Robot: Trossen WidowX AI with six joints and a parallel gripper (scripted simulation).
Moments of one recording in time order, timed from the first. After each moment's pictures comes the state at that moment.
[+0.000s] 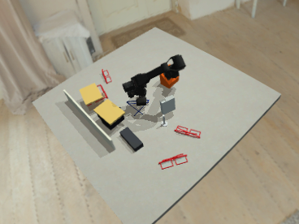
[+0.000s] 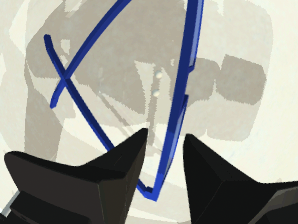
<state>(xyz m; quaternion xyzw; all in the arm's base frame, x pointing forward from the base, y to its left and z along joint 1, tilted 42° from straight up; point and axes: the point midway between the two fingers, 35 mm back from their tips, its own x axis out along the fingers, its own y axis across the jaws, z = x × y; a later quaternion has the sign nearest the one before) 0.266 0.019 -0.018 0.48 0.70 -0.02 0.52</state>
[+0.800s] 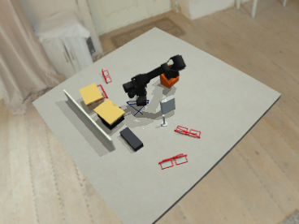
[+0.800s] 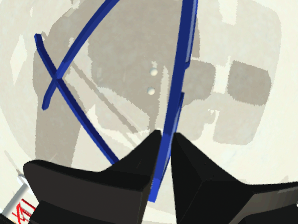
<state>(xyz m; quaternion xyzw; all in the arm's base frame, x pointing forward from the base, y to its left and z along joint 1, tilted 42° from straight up) 0.265 0.021 -0.018 0.49 0.71 -0.02 0.52</state>
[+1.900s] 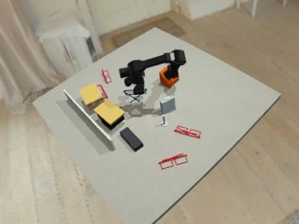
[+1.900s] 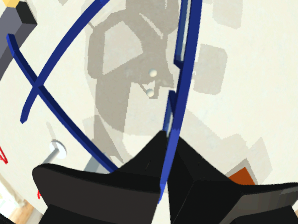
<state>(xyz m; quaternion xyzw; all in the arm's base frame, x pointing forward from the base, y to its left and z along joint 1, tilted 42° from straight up) 0.264 -0.047 0.054 0.49 0.70 -0.03 0.51</state>
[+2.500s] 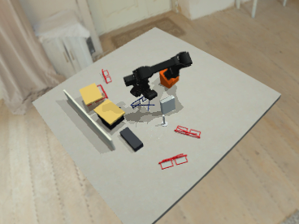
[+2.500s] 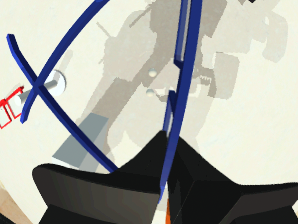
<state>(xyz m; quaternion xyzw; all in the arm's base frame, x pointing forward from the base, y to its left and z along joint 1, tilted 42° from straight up) 0.284 -0.002 0.099 0.28 0.68 0.20 0.65</state>
